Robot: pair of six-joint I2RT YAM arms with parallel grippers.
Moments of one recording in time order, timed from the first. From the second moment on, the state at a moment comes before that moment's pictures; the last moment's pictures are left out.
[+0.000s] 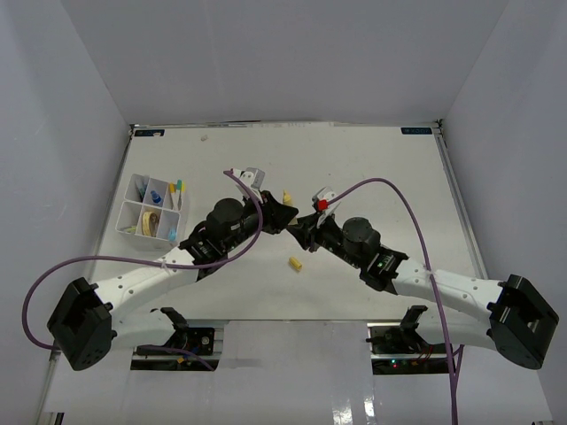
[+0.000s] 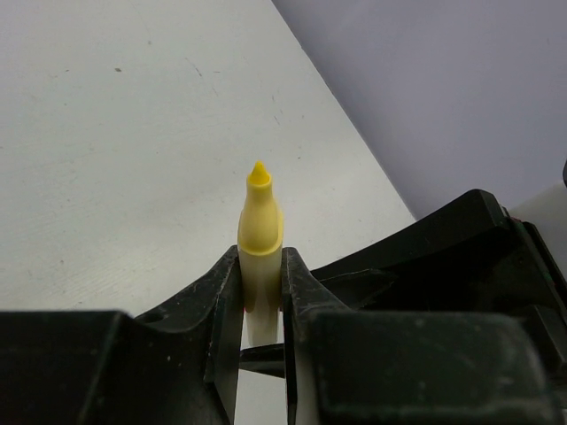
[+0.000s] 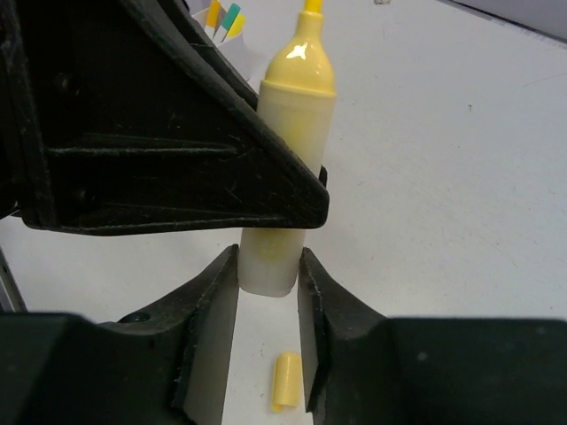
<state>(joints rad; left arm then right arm) -0.81 1.16 0.70 0.35 0.00 -0.60 0.96 1.11 0.56 0.45 0.06 0.12</state>
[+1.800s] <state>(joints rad) -0.81 1.20 0.64 0.53 0.02 -0.61 0.96 1.10 0.53 0.52 0.06 0.28</state>
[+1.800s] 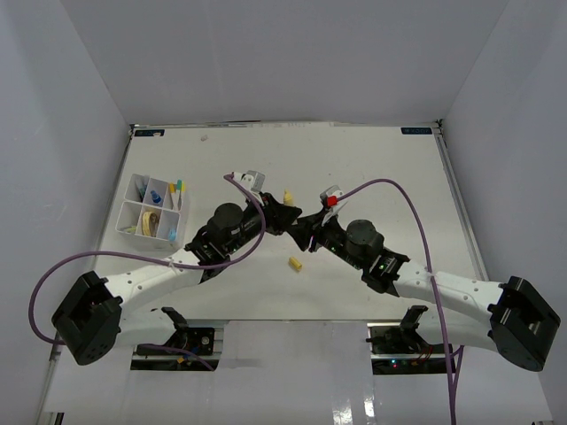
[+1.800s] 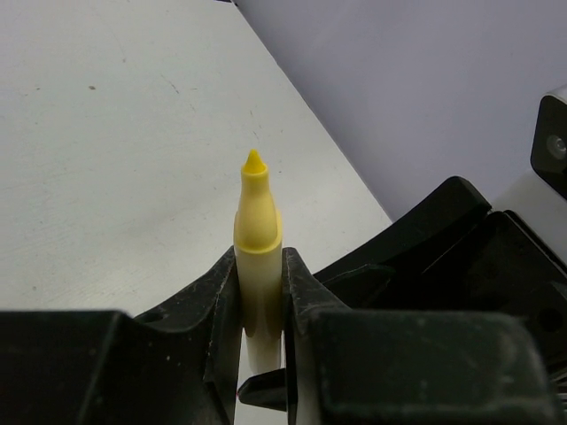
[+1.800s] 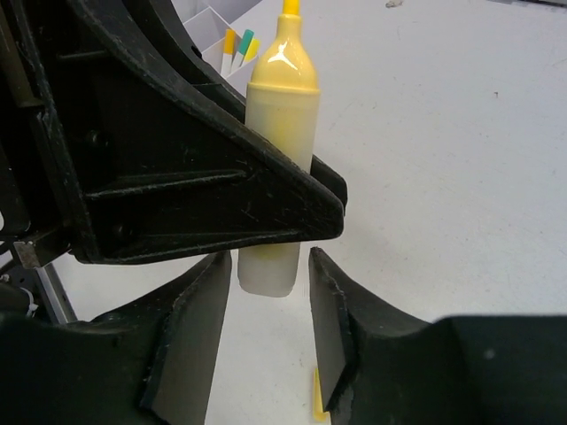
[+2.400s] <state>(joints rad) -0.55 1.05 0.69 0.10 0.01 -0.45 0.96 1.06 0.57 0.13 0.12 0.18</state>
